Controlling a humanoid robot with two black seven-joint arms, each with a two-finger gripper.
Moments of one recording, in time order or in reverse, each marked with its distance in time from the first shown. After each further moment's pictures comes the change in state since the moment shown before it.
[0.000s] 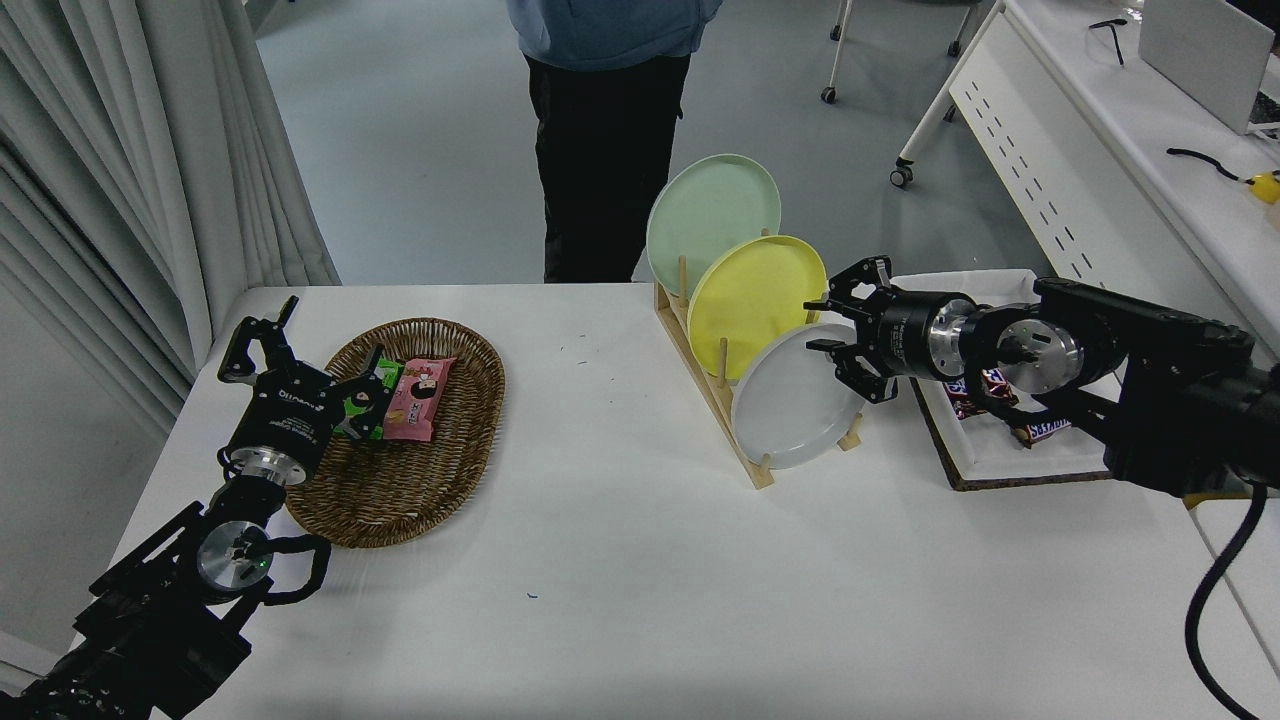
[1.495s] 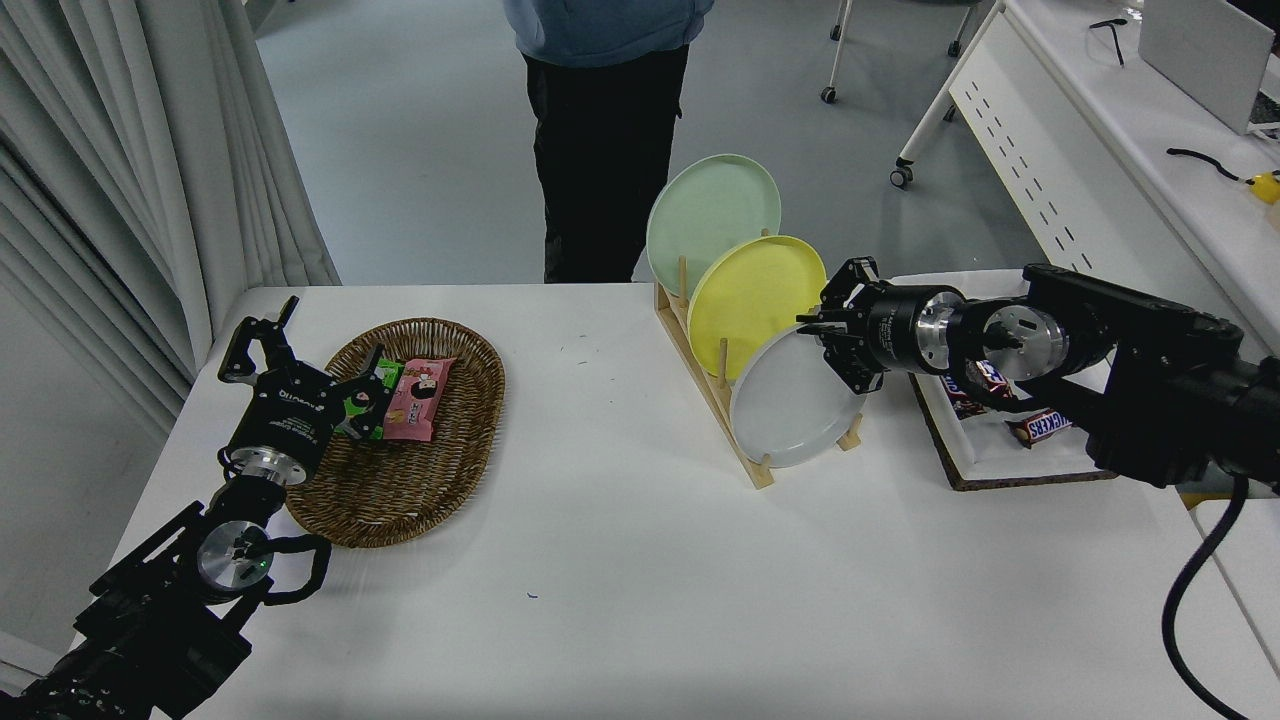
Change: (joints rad) left arm 0.000 0.000 0.000 -0.001 0.000 0.000 0.000; right arm 0.002 0.016 0.058 -0.010 0.000 -0.034 -0.071
